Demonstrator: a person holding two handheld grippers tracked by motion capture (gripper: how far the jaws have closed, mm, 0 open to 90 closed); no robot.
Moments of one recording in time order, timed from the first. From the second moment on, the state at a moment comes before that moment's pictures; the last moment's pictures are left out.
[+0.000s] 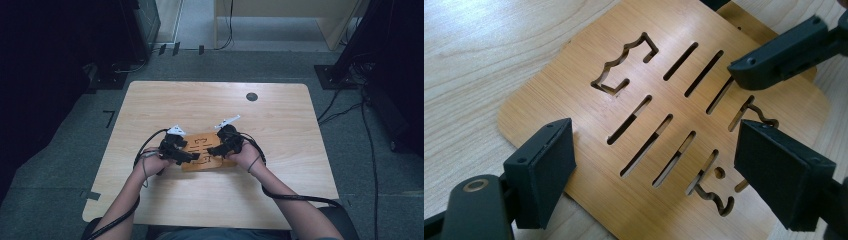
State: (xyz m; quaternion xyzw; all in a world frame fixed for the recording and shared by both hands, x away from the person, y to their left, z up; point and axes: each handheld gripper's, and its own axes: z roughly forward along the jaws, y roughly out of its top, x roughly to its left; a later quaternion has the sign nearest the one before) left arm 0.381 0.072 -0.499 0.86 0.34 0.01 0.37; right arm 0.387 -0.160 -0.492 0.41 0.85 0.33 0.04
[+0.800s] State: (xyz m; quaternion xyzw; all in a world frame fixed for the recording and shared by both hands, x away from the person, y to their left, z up) left arm 0.380 0.074 -0.500 0.86 0.34 0.01 0.38; right arm 0.390 -0.160 -0.491 0.42 0.85 0.32 0.03
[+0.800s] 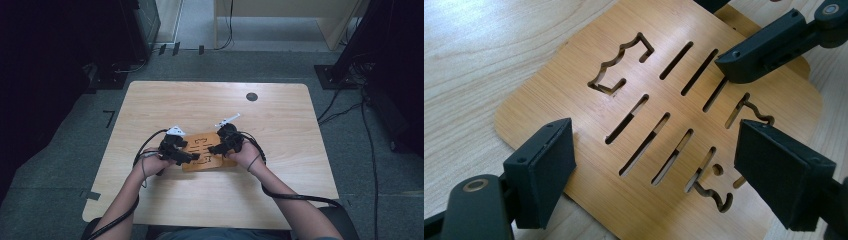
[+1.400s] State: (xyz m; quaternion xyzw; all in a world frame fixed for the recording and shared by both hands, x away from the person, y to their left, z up) left arm 0.377 0.069 -0.501 0.87 0.31 0.01 0.39; right arm 0.397 -0.164 -0.486 0.48 0.82 0.32 -0.03
